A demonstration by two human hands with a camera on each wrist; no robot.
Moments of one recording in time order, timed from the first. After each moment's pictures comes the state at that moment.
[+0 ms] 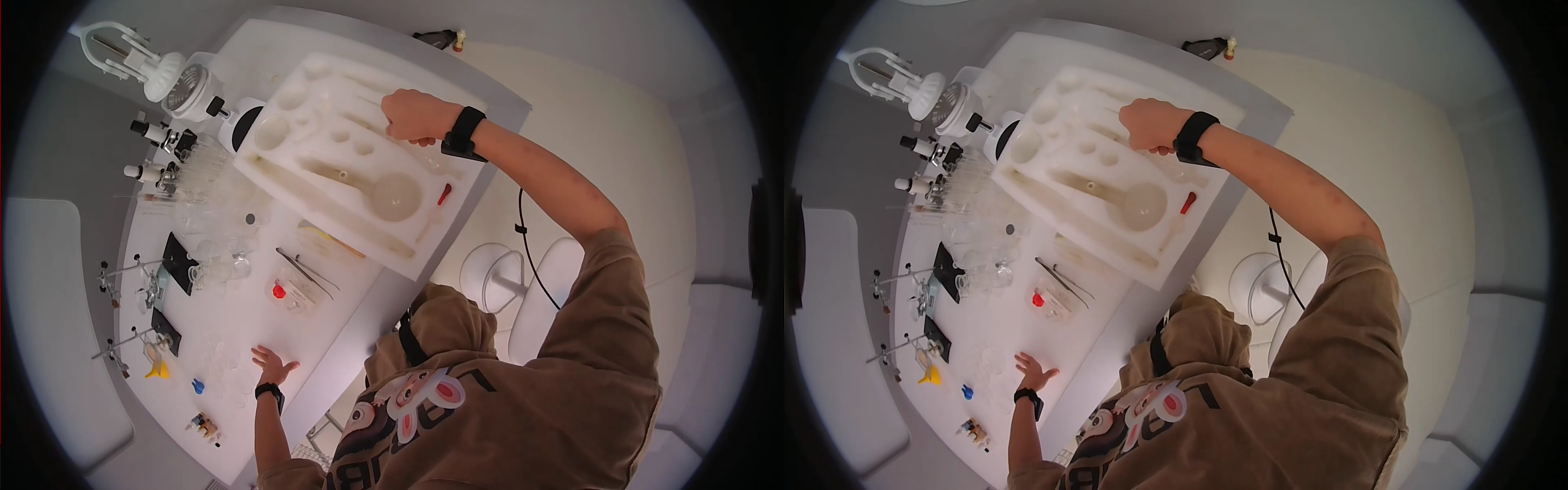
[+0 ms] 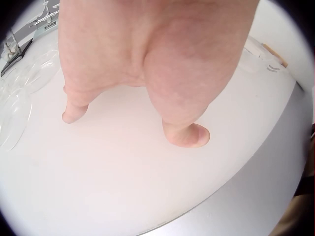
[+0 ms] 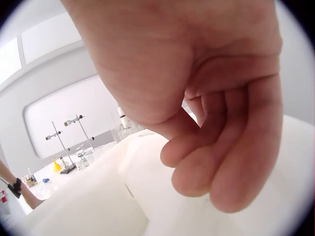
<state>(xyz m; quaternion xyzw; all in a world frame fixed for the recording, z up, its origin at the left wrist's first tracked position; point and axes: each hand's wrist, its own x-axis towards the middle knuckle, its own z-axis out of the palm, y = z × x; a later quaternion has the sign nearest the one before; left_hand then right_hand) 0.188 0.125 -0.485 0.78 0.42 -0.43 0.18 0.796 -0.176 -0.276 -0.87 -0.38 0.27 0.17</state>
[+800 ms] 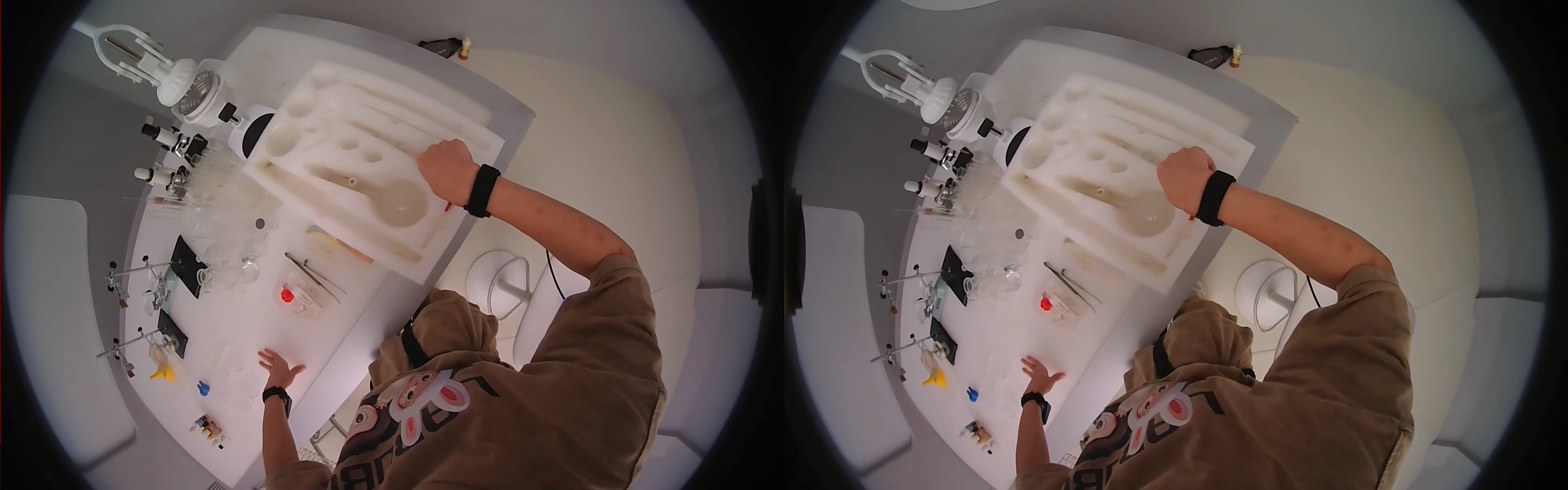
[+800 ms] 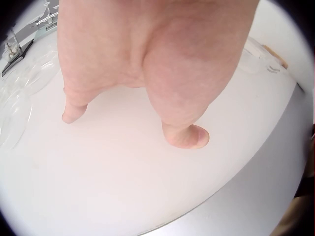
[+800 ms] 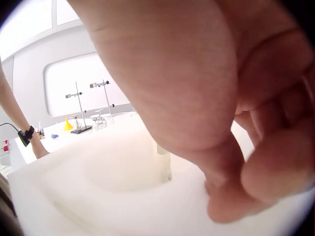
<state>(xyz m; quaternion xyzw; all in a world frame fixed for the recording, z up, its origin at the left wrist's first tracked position) 0.183 0.125 -0.488 0.78 0.43 -0.43 0.15 0.737 -0.214 -0.312 -0.89 -0.43 0.13 -0.08</state>
